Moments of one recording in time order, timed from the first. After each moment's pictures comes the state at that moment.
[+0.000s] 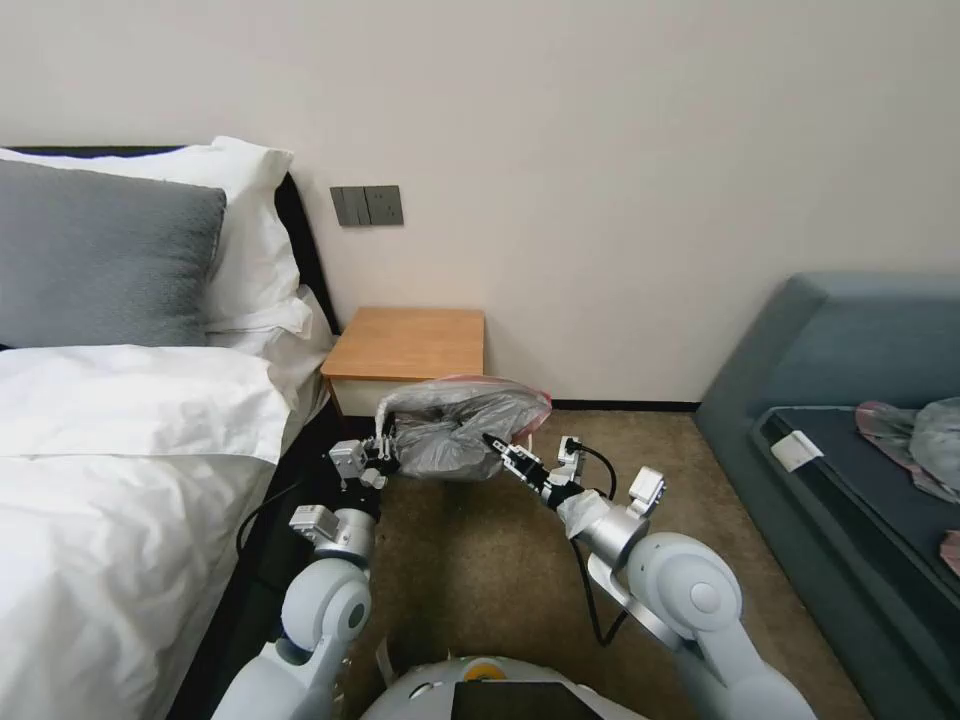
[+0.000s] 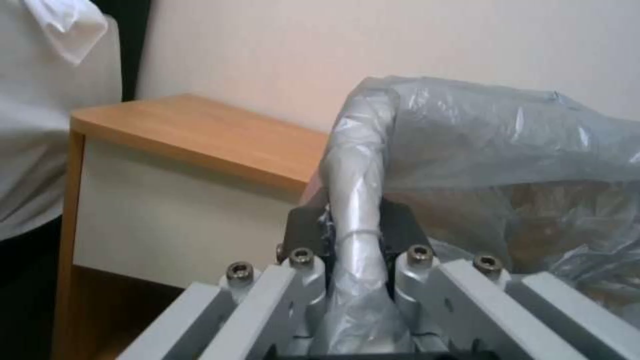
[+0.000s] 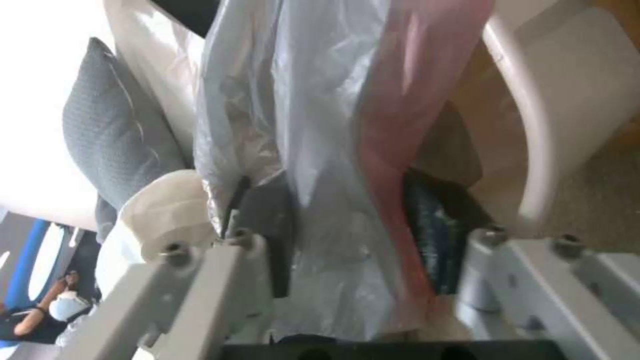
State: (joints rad) left arm 1.46 -1.26 -0.35 -2.22 -0.51 0.01 -0.25; right arm -1.34 1.24 0.33 2.41 1.52 -0.51 0.51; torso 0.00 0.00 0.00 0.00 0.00
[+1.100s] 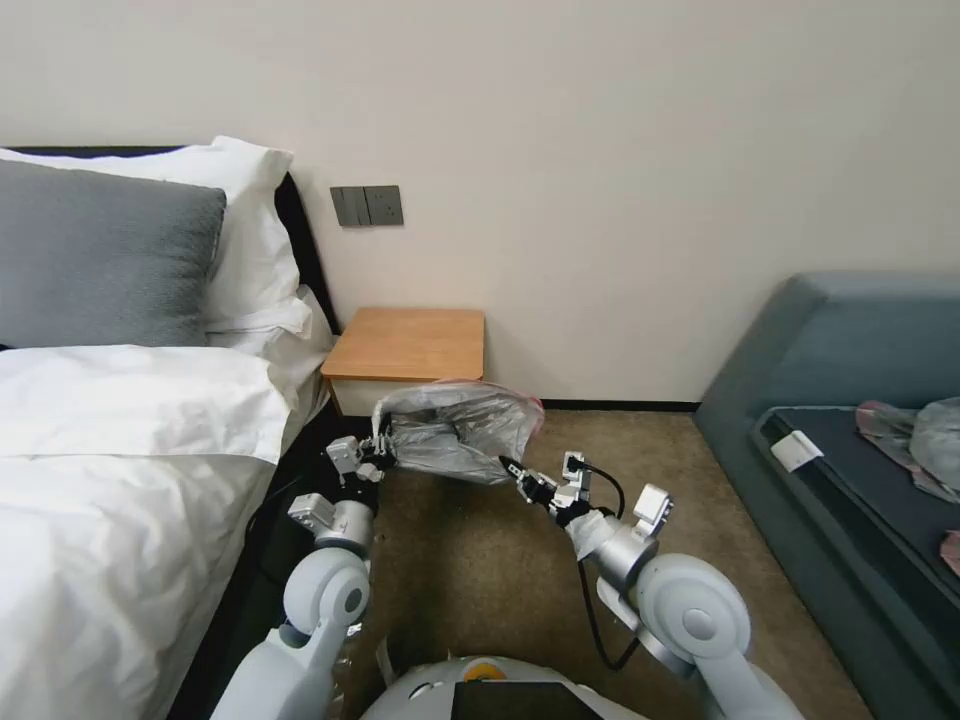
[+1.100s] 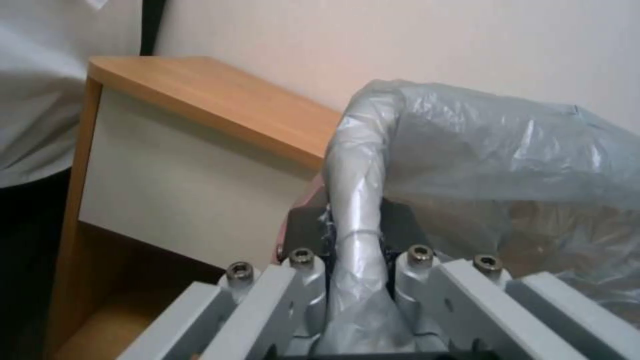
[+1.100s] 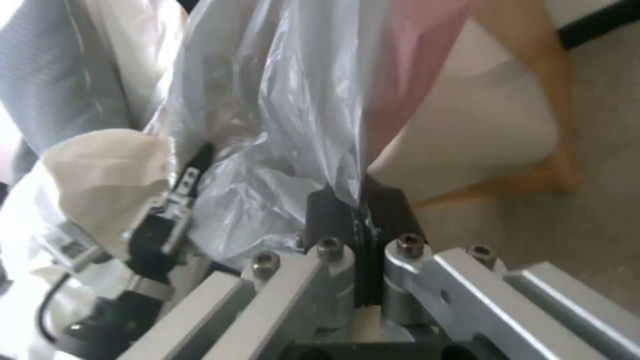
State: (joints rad) left arm 1.42 -1.27 -0.37 -2.19 -0.64 0.06 -0.30; right arm -1.44 1.21 0.37 2.42 1.20 -0.57 0.31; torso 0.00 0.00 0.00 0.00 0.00
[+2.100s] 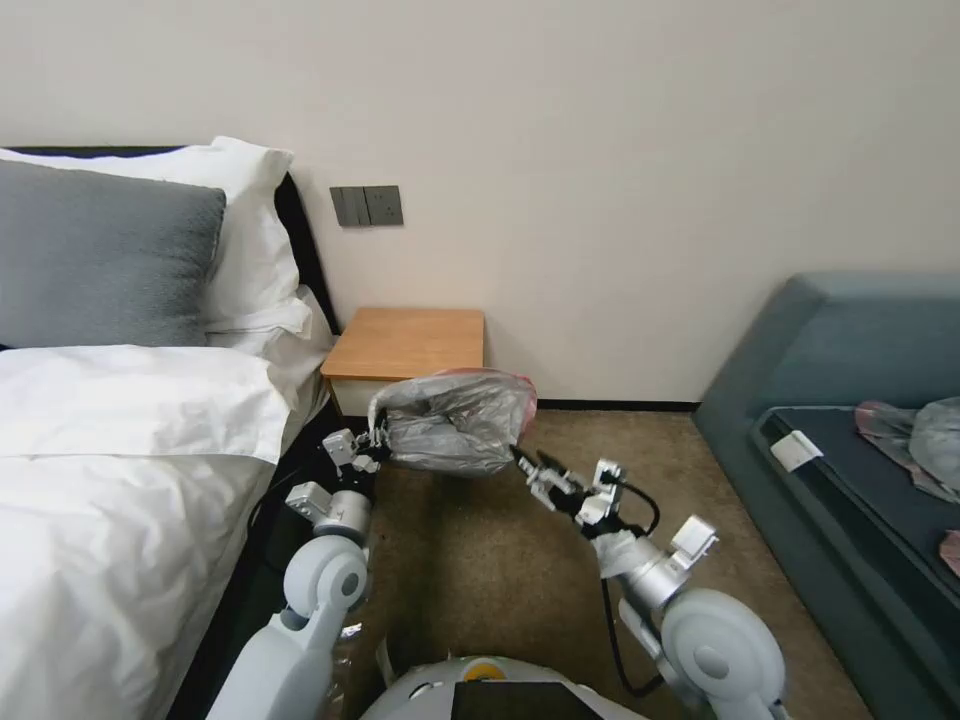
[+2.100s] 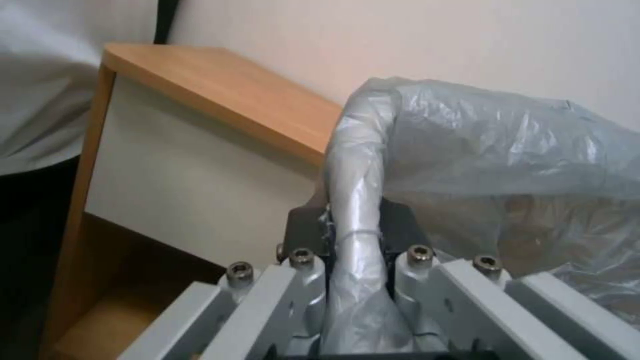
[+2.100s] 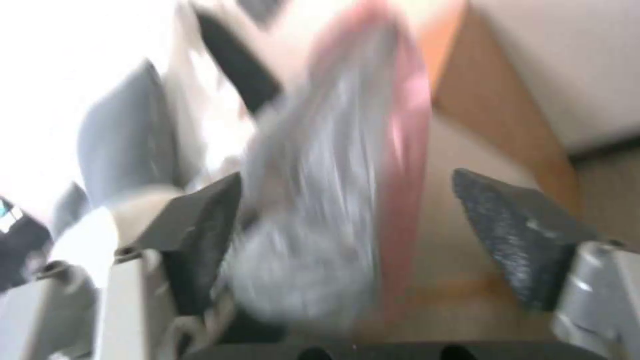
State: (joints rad) left arm 1.37 -1.27 -0.38 -2.16 -0.72 0.08 -0.33; right arm -1.60 1.31 0.48 2.45 0.96 -0.39 -0.03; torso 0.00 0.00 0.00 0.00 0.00
